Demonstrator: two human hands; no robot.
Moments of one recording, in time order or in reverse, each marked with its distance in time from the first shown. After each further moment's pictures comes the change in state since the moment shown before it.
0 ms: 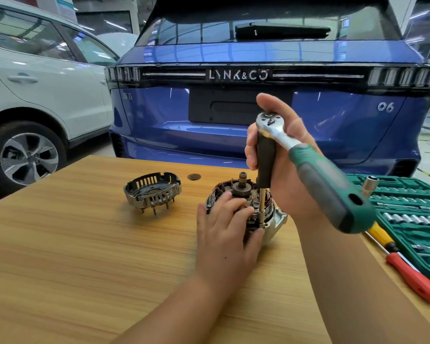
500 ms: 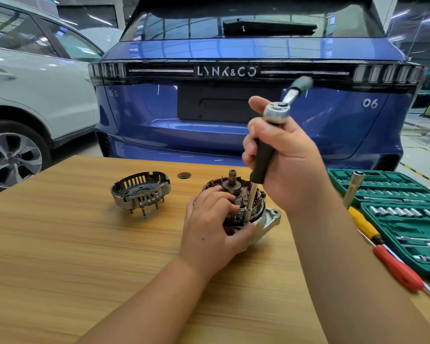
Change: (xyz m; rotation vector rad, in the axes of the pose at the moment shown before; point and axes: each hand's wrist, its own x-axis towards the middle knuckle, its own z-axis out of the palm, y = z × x) left_hand 0.023 -0.013 -0.010 -0.165 -0.092 -0.011; right_hand -0.004 -0.008 -0.001 -0.026 0.176 0.094
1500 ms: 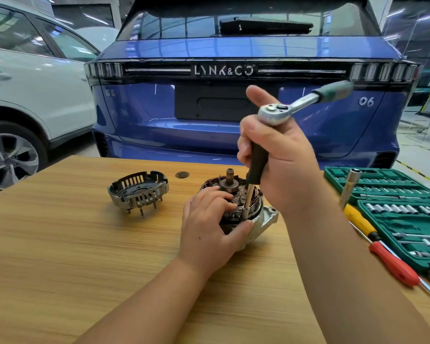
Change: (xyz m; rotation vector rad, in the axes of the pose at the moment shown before) left_hand -0.001 -0.003 0.003 -0.026 0.021 -0.005; right_hand -0.007 -0.003 0.012 -0.109 -0.005 -0.081
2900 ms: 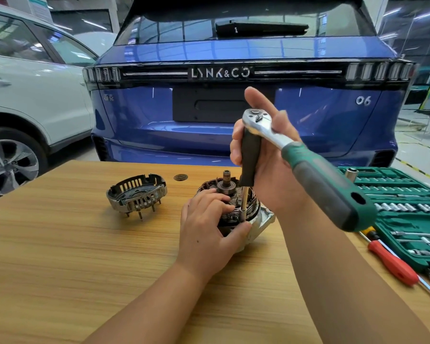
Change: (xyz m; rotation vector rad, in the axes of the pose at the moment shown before) left_hand -0.001 -0.002 0.004 -0.003 0.022 0.000; right_hand 0.010 0.004 -0.008 0.209 -0.099 0.032
